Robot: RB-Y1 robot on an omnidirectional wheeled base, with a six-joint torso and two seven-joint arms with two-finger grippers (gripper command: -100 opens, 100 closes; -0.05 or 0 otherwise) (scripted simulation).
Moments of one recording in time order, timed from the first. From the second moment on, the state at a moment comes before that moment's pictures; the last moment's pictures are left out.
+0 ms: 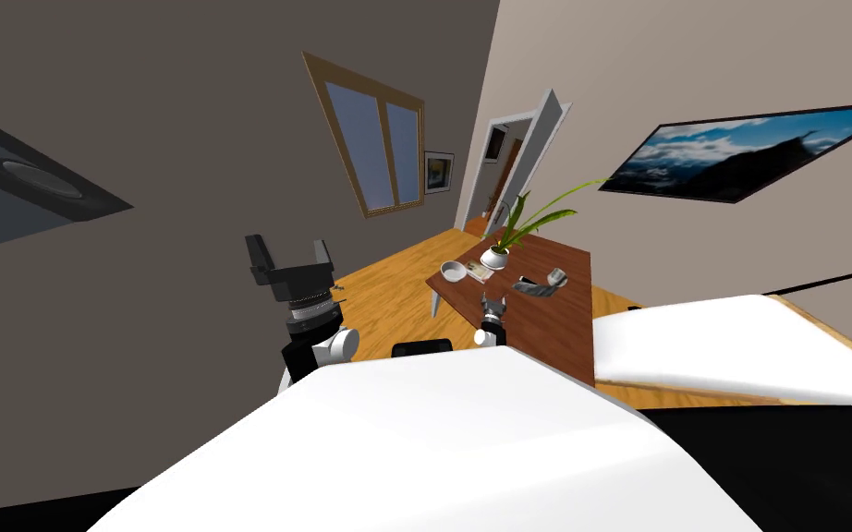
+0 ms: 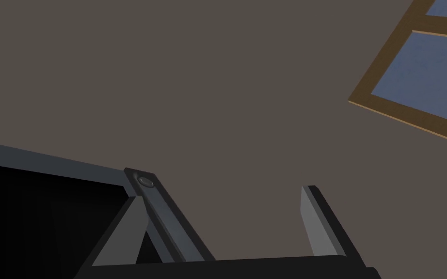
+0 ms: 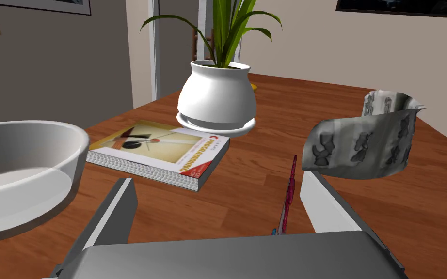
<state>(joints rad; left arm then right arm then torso) 0.45 0.01 -0.07 -2.31 0.08 -0.63 0.13 0.15 -0.18 0.00 -1.02 -0.76 -0.80 -1.08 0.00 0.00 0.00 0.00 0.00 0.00</state>
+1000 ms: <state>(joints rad) 0.45 0.01 -0.07 -2.31 0.08 -0.63 0.13 0.12 -0.17 -0.01 -0.81 -0.90 -0.80 -1.23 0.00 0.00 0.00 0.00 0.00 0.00</state>
